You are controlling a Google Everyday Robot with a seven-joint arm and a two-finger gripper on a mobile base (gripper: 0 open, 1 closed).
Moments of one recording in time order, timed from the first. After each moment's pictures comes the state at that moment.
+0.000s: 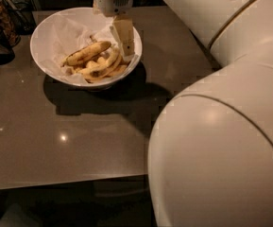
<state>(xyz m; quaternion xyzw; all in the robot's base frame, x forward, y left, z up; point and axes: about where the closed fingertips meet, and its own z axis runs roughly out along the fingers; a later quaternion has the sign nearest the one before) 0.644 0.048 0.956 -0.84 0.52 -0.06 0.11</state>
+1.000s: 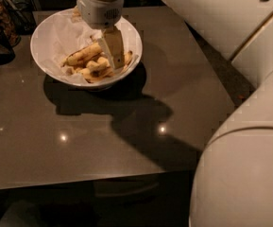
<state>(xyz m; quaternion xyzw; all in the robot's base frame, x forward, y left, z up) 0.601 0.087 0.950 -0.89 0.43 -0.04 0.15</state>
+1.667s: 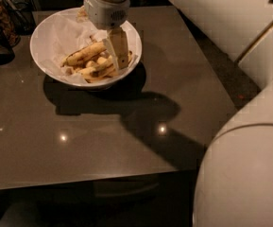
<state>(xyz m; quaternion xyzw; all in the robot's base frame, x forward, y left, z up) 0.607 0.080 0.945 -0.88 0.44 -0.02 0.17</state>
